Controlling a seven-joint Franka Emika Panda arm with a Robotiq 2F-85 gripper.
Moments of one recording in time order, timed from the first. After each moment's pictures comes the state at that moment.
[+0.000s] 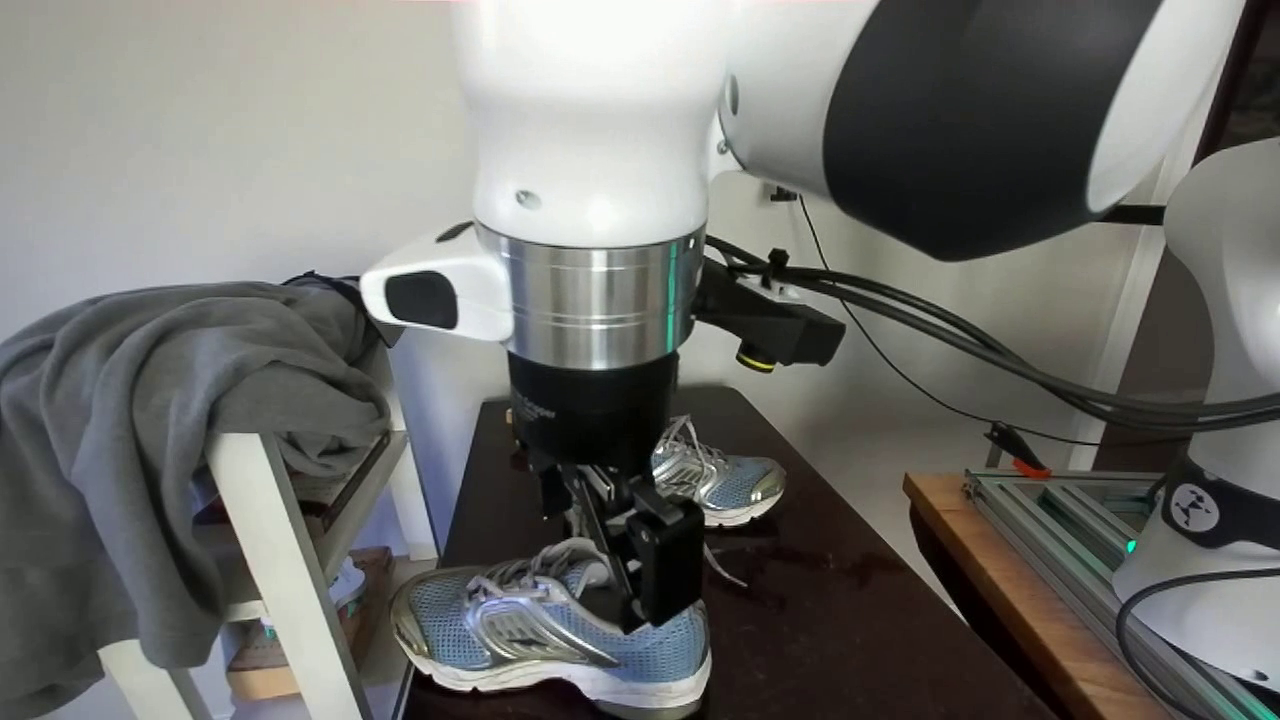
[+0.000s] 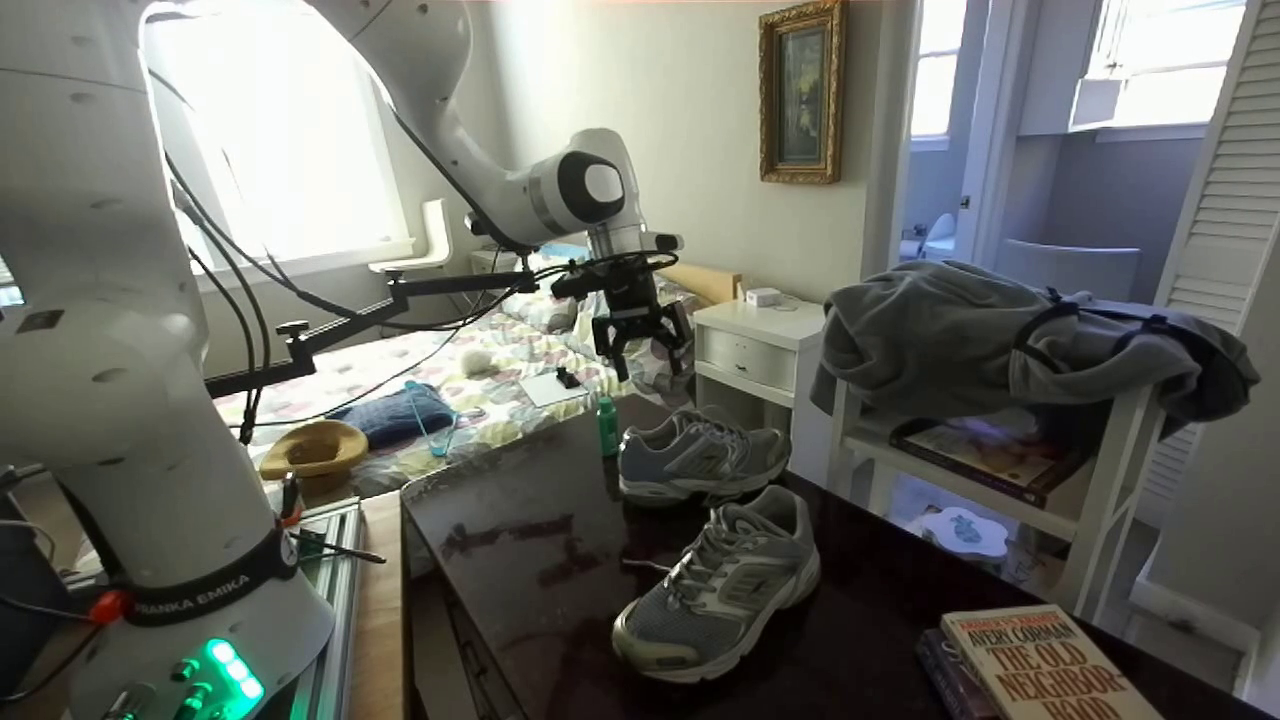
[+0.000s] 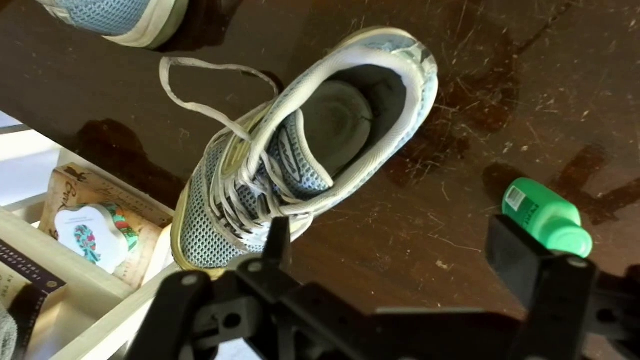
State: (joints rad) arm 0.16 0.15 0.16 -2.24 -0.43 2.35 -0.06
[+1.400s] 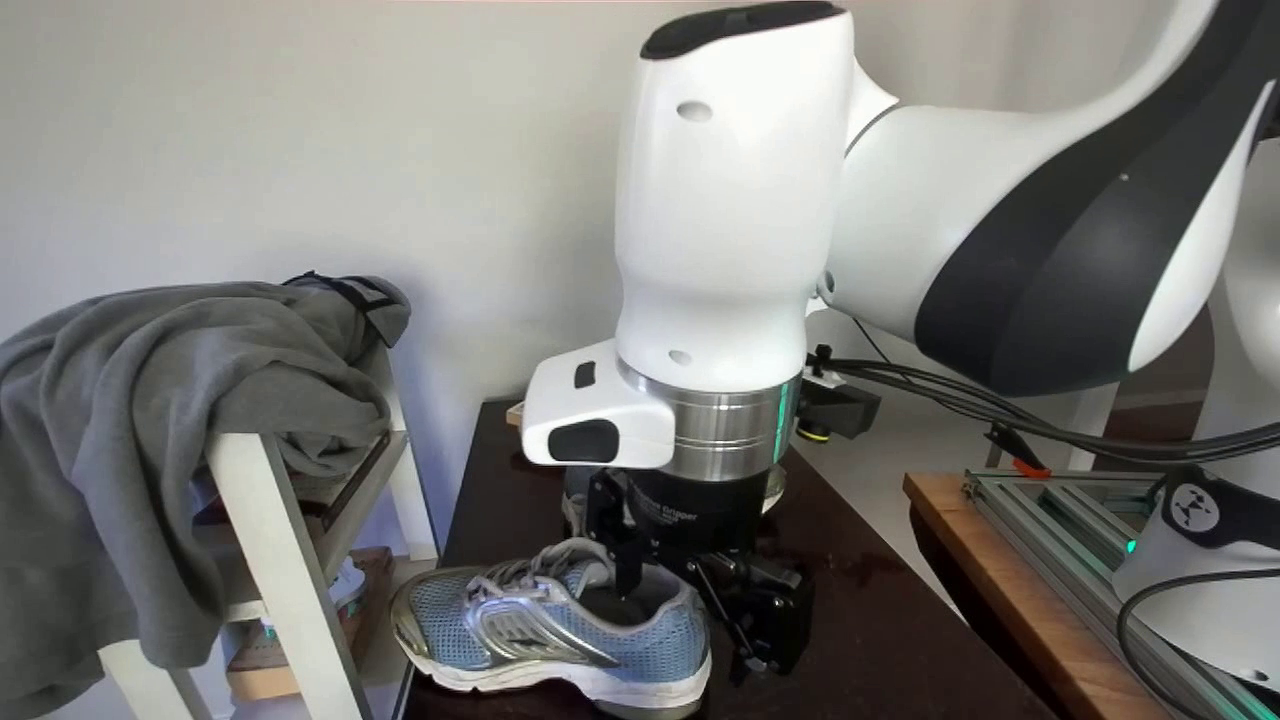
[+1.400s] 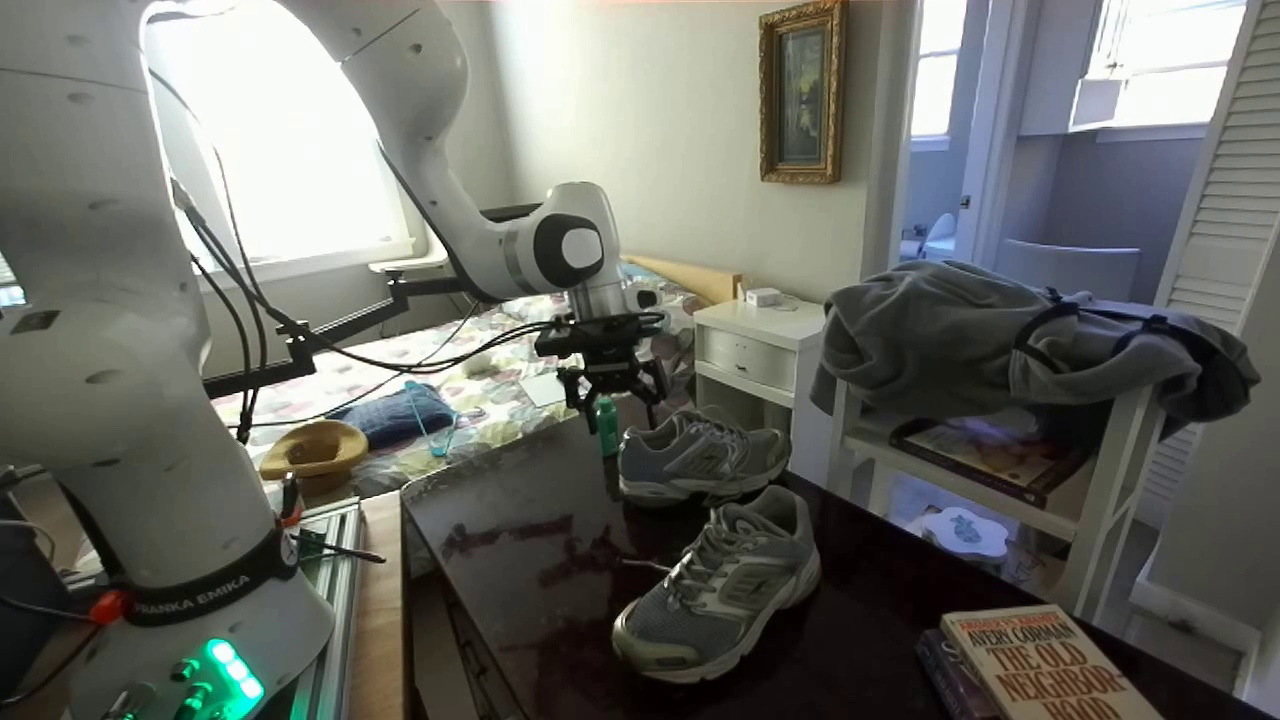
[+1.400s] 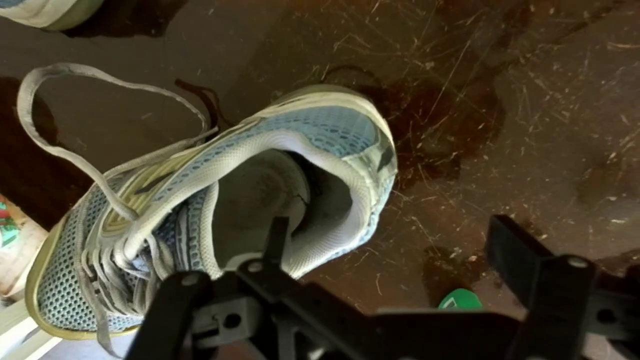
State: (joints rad) arm 0.14 0.16 0.13 -2.45 -0.42 2.57 -0.30
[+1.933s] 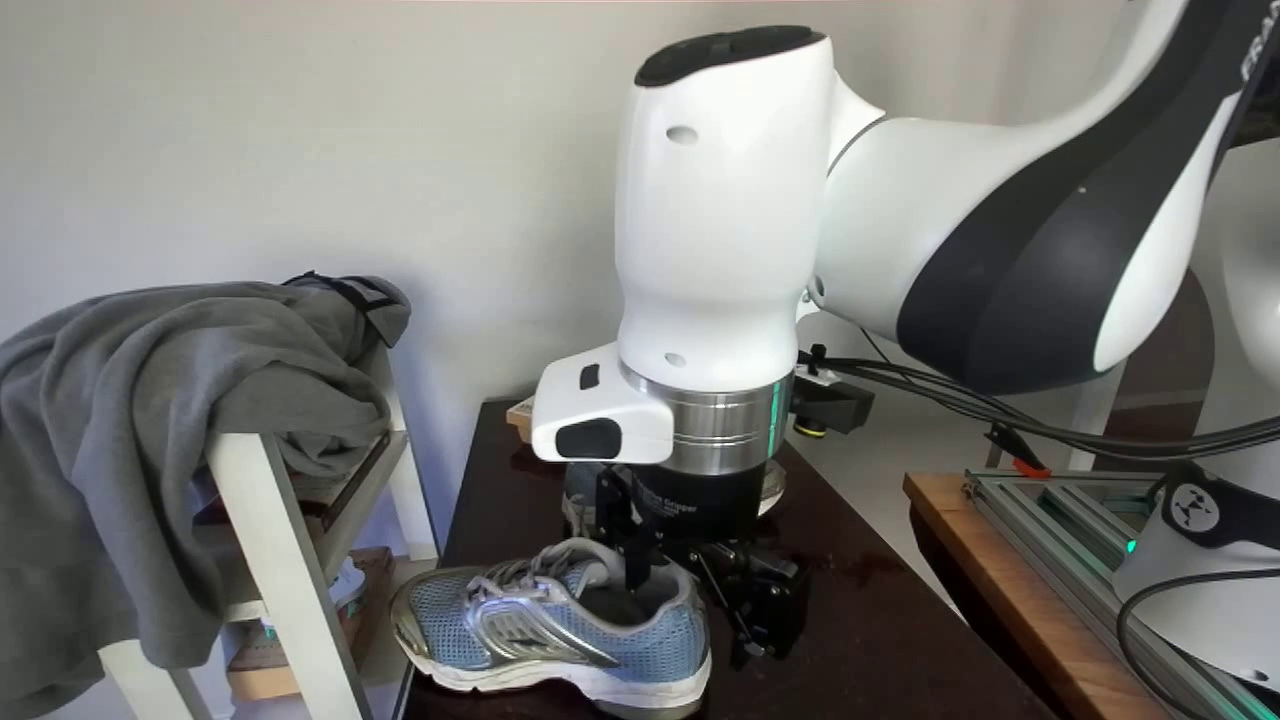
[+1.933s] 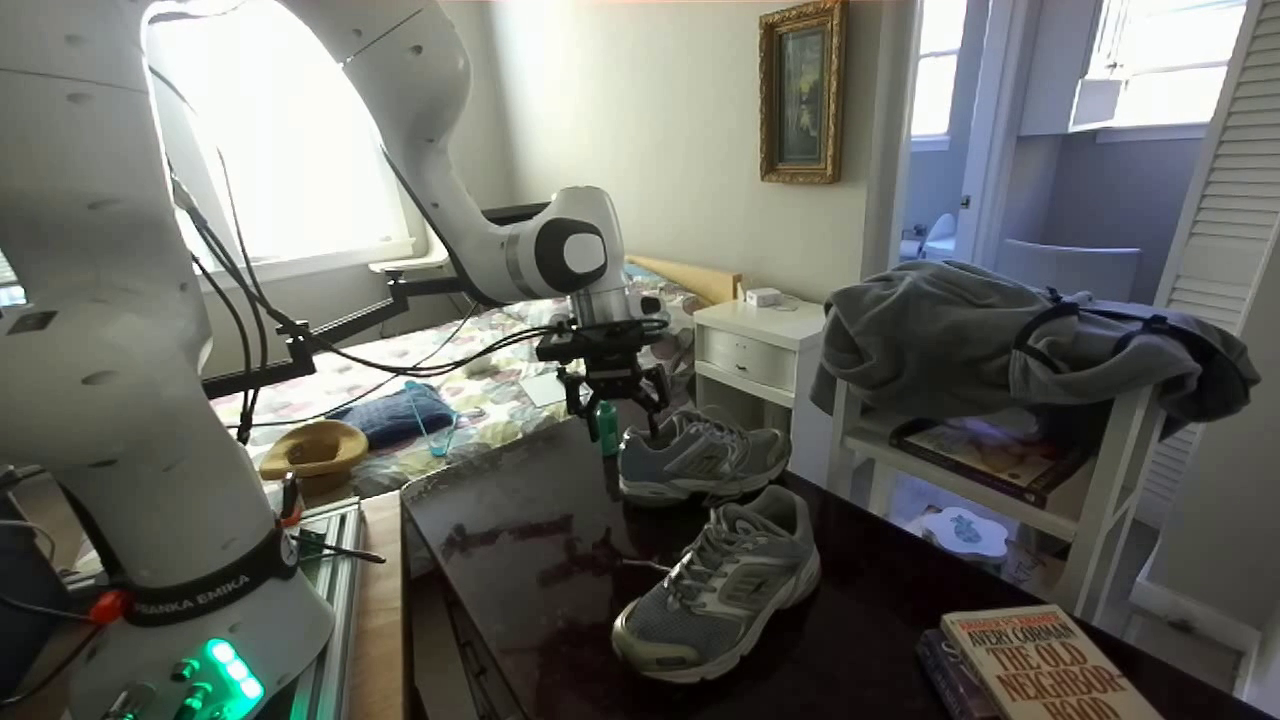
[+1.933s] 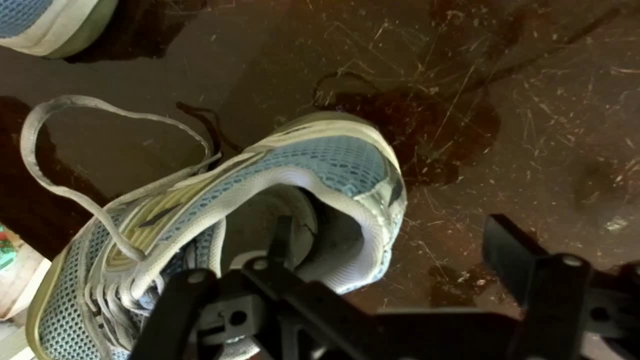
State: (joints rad) arm 0.12 0.16 0.12 -2.46 -0.42 2.56 -0.31
